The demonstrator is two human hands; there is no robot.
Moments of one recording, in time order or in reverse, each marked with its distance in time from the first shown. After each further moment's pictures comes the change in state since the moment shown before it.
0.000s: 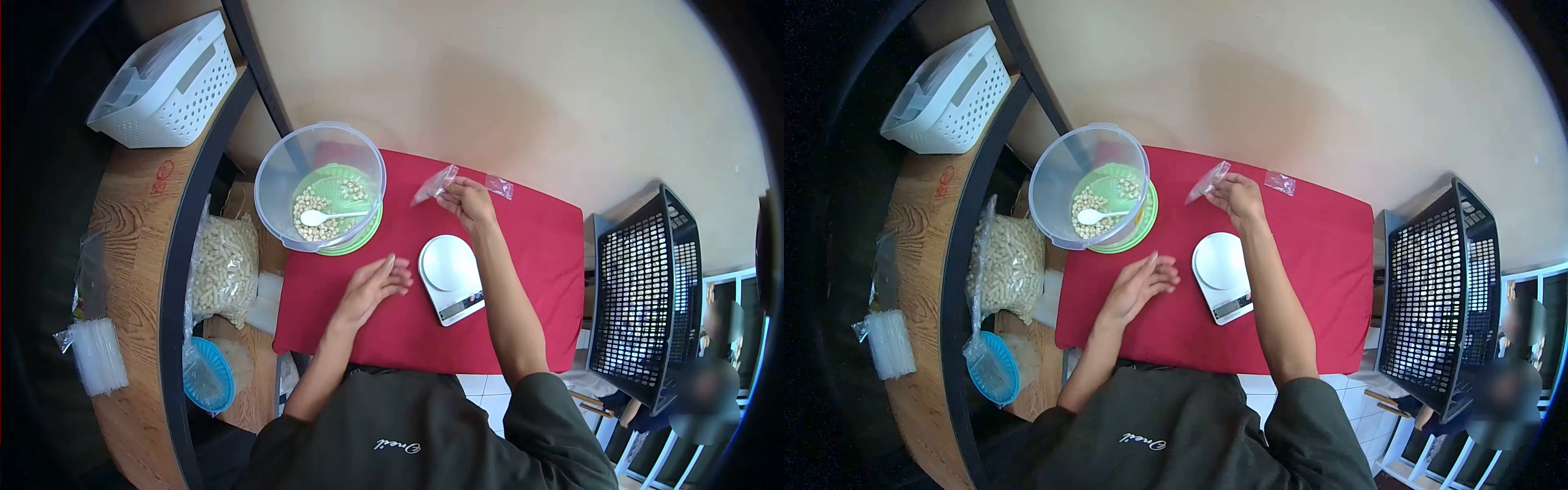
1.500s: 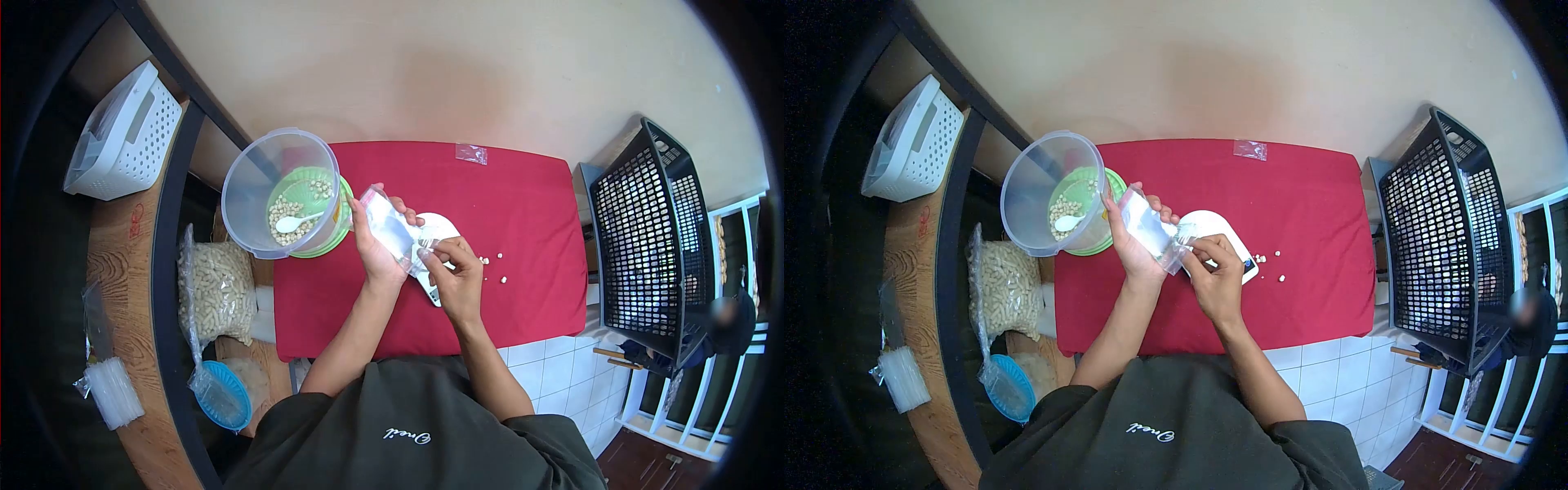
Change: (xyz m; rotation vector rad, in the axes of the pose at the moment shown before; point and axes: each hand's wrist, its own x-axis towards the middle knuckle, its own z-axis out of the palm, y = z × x) left_hand 0.063 0.010 0.097 -0.555 0.026 0.435; right_hand -0.192 0.042 0.005 -0.273 0.182 -0.484
